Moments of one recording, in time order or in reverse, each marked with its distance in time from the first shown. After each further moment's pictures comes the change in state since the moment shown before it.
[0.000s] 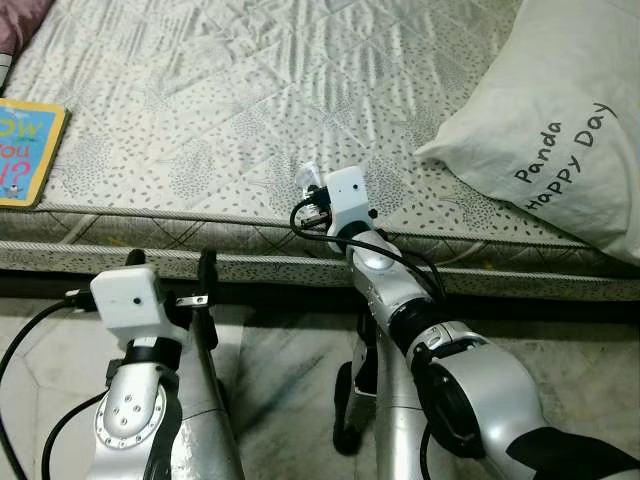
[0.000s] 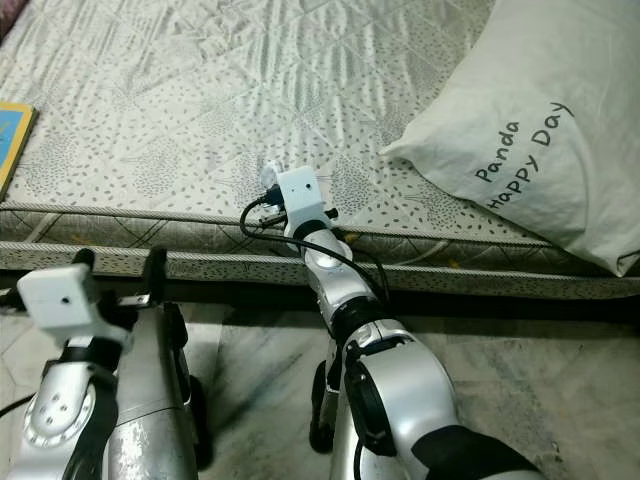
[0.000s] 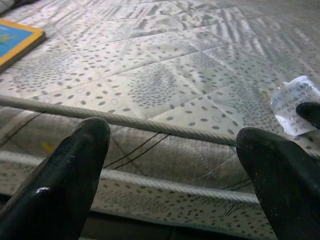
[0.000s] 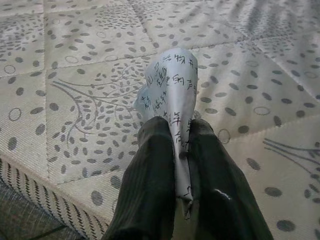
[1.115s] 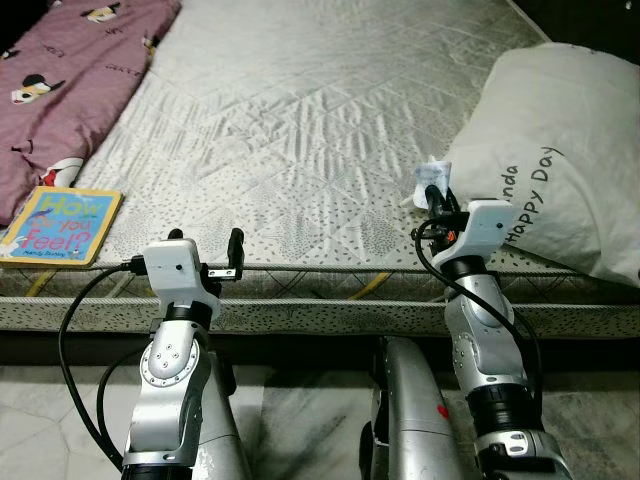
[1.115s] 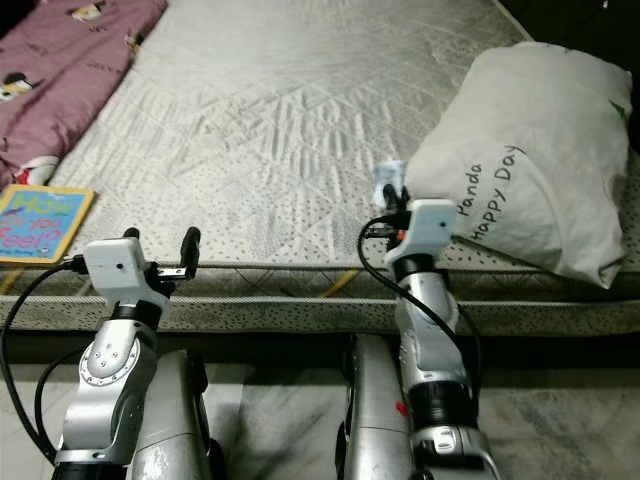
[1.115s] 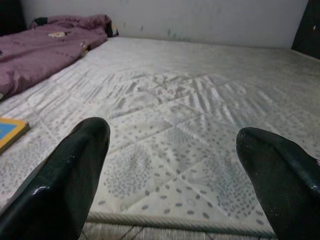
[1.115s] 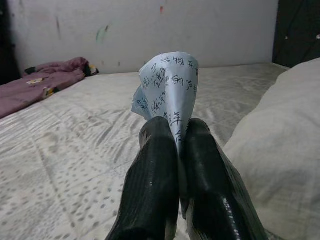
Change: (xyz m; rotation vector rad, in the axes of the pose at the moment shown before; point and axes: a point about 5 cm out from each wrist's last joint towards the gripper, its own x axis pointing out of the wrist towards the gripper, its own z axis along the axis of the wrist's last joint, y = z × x) left arm 0.050 -0.012 -0.028 -0.013 -0.004 -0.059; right arm -0.097 -0.088 -0.011 0.142 -0.259 -0.297
